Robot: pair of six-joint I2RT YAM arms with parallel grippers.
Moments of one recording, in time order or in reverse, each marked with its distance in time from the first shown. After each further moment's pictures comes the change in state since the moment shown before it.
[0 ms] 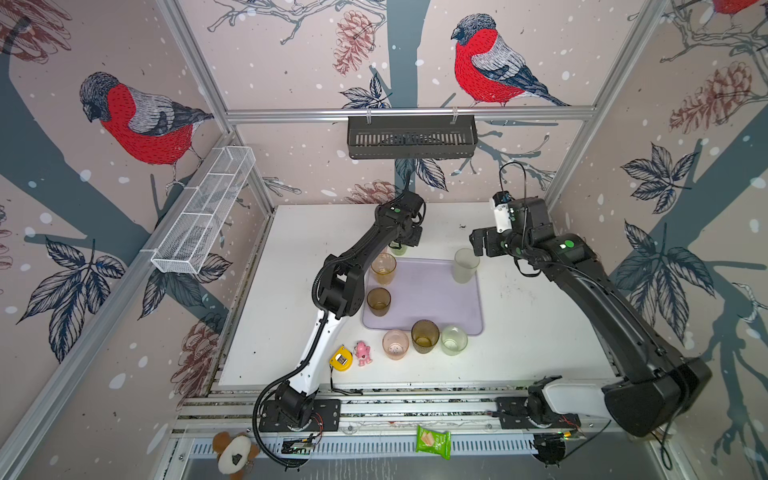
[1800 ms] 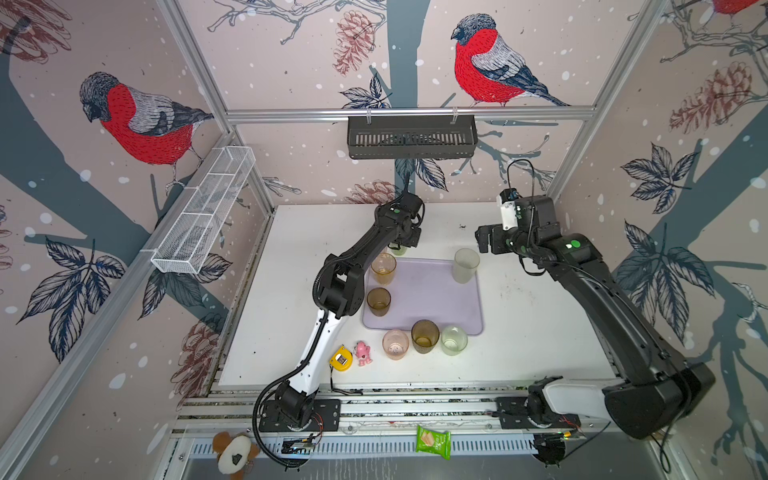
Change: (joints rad) left arm 0.004 0.007 -0.008 -0.001 0.000 0.008; right arm -0.034 -0.013 0.006 0.004 0.011 -0.005
